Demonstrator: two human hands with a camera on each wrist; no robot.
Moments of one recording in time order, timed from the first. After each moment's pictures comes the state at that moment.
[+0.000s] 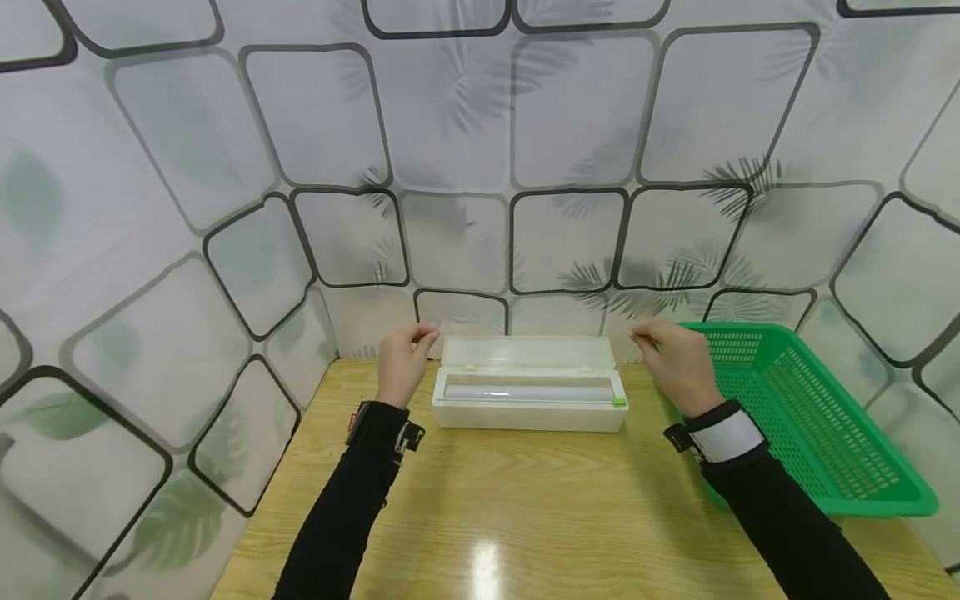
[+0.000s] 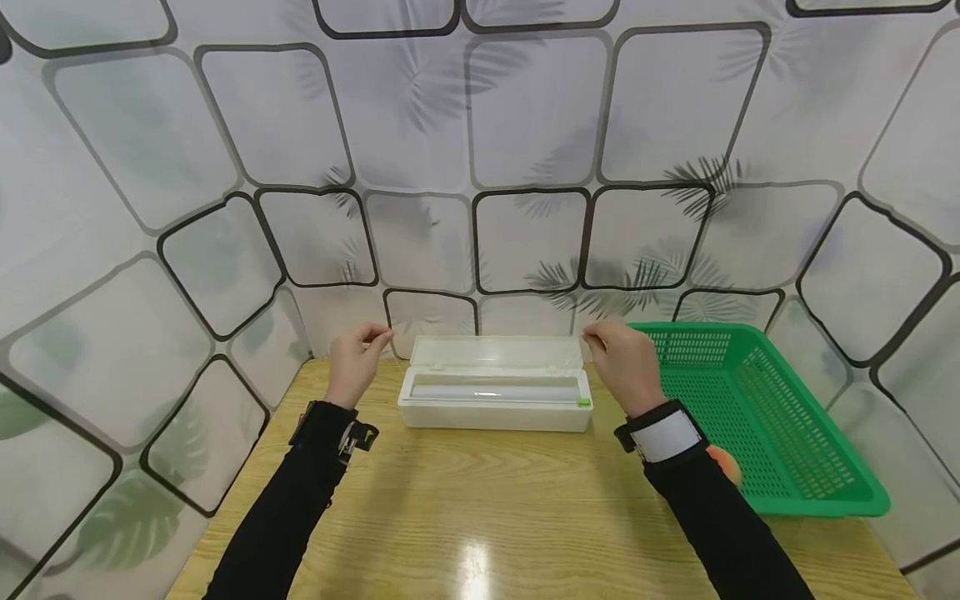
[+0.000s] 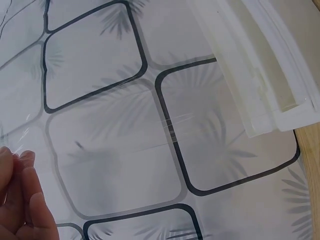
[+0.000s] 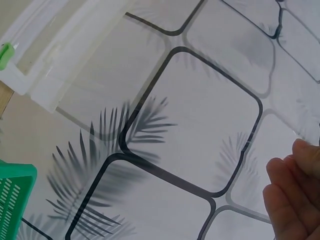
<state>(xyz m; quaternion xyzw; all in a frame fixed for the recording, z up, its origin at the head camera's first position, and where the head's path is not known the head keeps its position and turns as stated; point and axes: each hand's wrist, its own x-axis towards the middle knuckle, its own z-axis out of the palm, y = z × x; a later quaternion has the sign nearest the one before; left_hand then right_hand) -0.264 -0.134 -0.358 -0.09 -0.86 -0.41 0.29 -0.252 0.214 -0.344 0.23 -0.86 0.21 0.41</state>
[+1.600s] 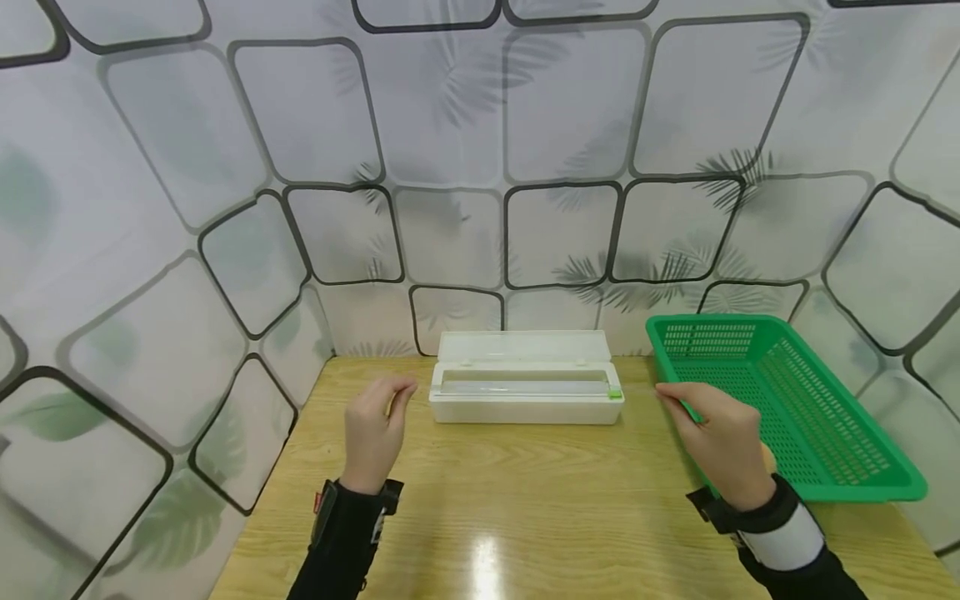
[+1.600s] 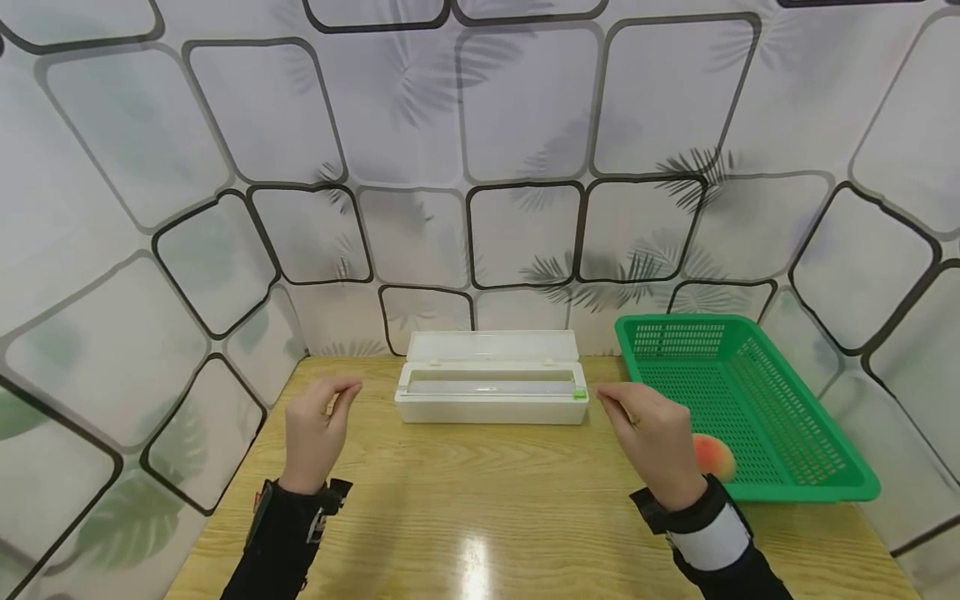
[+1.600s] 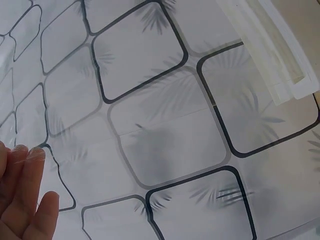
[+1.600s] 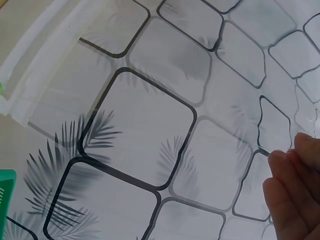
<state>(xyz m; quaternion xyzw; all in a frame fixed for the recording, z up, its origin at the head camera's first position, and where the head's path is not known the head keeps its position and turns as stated) -0.179 -0.143 -0.368 -0.22 -0.80 -0.30 0.47 -0.161 0.221 -0.352 0.27 -0.80 0.24 0.47</state>
